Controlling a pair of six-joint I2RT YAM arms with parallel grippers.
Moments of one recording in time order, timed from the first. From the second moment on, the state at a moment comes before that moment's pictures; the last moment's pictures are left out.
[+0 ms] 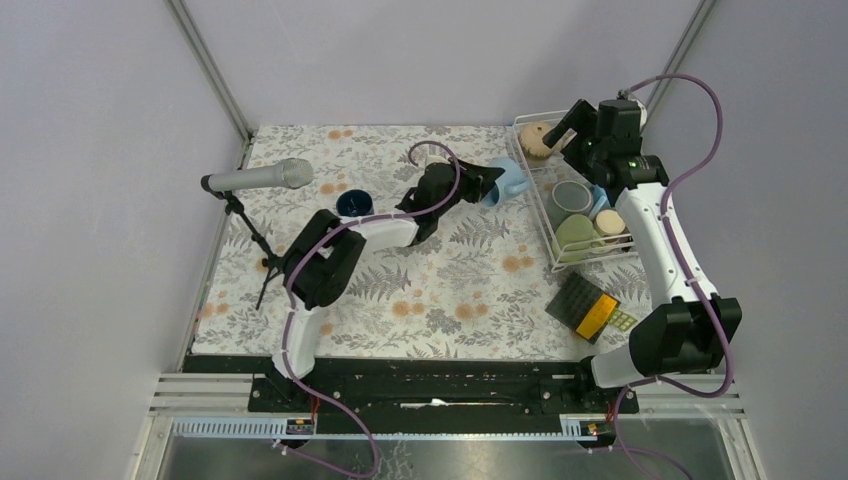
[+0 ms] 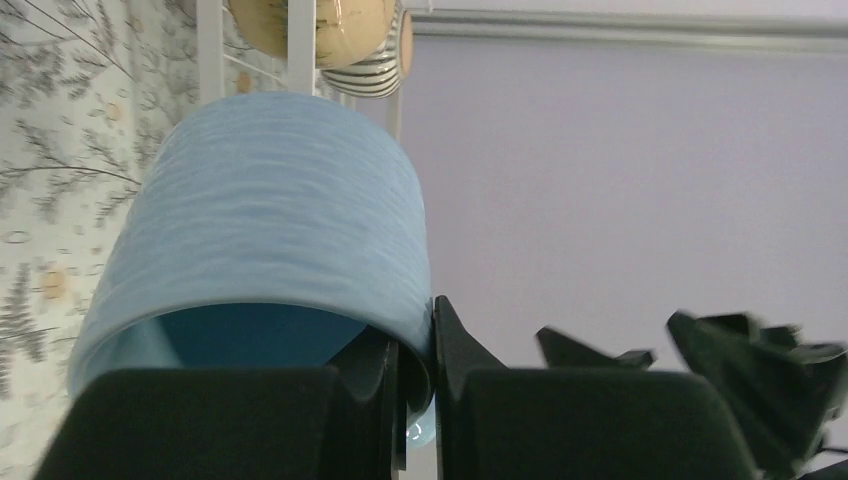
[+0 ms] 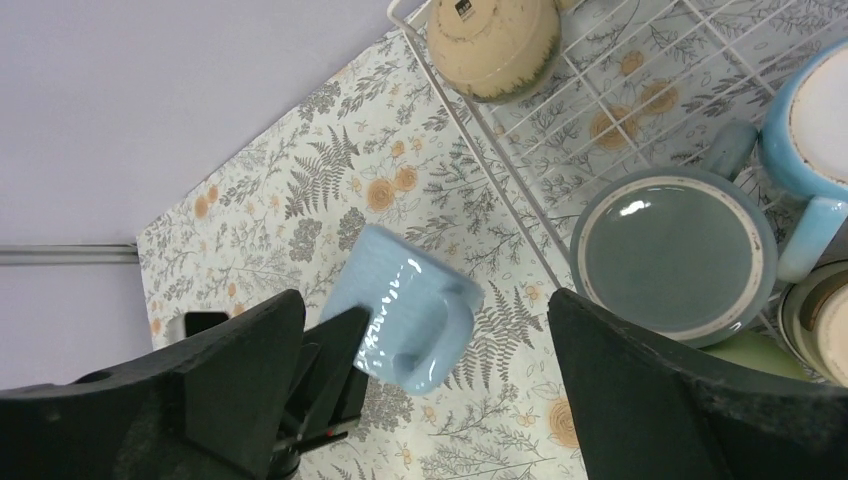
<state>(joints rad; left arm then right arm) -0.71 2.13 1.42 0.64 0.03 -1.61 0.09 1.46 1.46 -0.55 0.04 0.71</state>
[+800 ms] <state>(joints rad) -0.74 1.96 1.67 -0.47 -0.24 -0.53 0.09 1.58 1.53 -0.57 0.03 0.67</state>
